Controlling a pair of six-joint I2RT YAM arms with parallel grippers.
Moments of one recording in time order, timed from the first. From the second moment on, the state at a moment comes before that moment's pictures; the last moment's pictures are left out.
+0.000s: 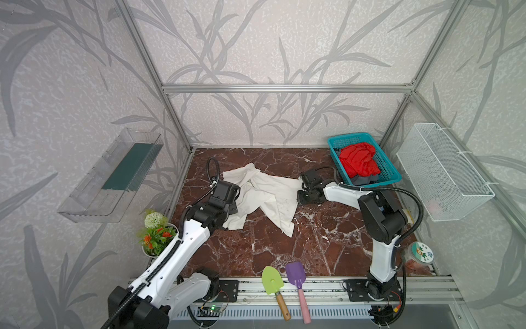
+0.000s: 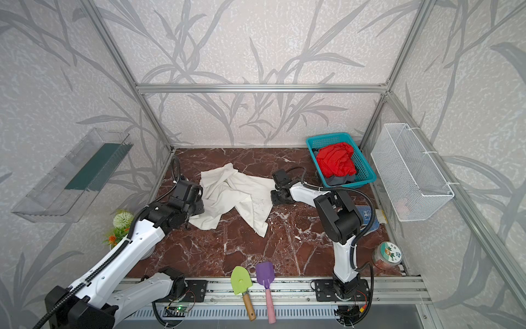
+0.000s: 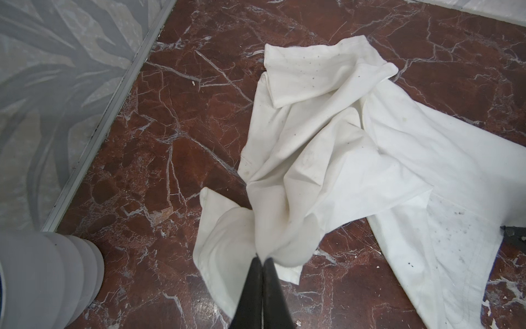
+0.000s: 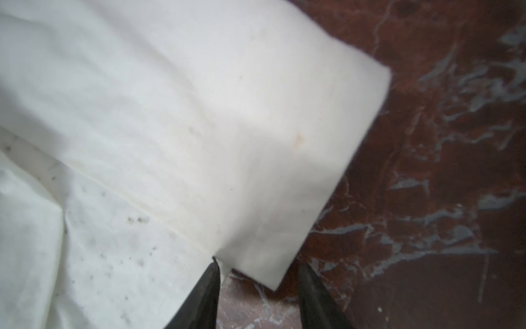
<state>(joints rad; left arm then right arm) -0.38 1.03 0.91 -0.83 -0.43 -0.58 0.55 1.97 1.26 -0.39 -0.04 0.35</state>
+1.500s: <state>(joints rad) -0.28 1.90 1.50 -0.75 -0.34 -0.42 0.25 1.65 1.33 -0.56 0.00 0.27</state>
